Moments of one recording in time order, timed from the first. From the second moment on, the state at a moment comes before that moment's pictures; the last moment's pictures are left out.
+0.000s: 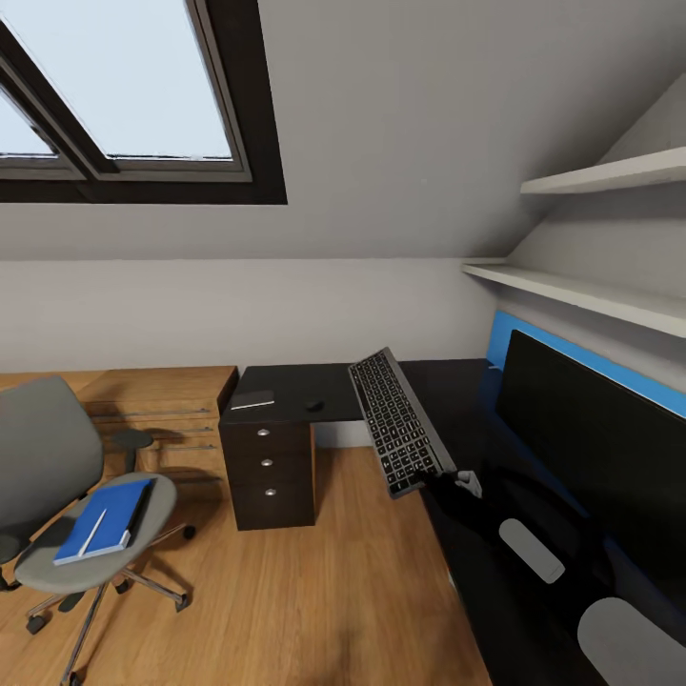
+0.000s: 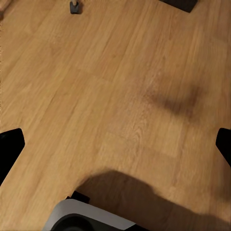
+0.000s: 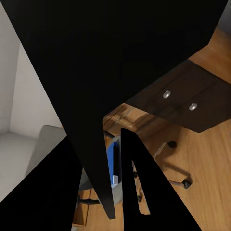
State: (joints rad) left arm 0.04 0.01 -0.12 -0.13 0.68 -0.72 -0.19; right arm -0.64 -0.26 0.48 -0.67 -1.39 0.33 0.43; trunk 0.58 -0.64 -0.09
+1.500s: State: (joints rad) left arm 0.04 0.01 -0.12 -0.13 0.70 -0.72 -0.19; right arm -0.64 -0.26 0.48 -0.62 -1.40 0.34 0.43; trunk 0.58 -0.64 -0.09
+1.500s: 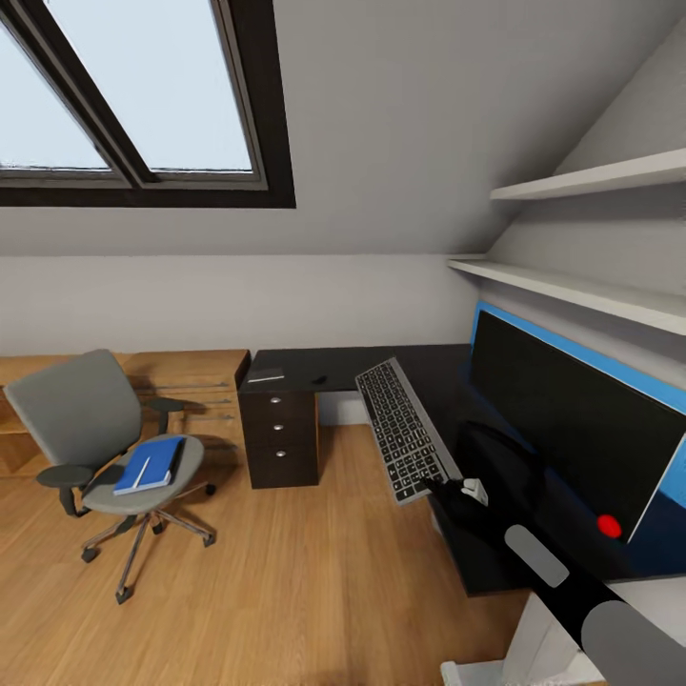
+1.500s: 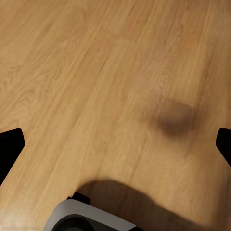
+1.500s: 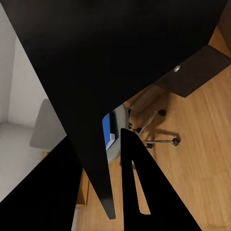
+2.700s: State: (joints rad) left arm 0.04 0.03 -0.12 -0.41 0.69 -0.71 -0.13; right arm -0.64 -0.26 0.47 -0.61 -1.41 0.33 0.43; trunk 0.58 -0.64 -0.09
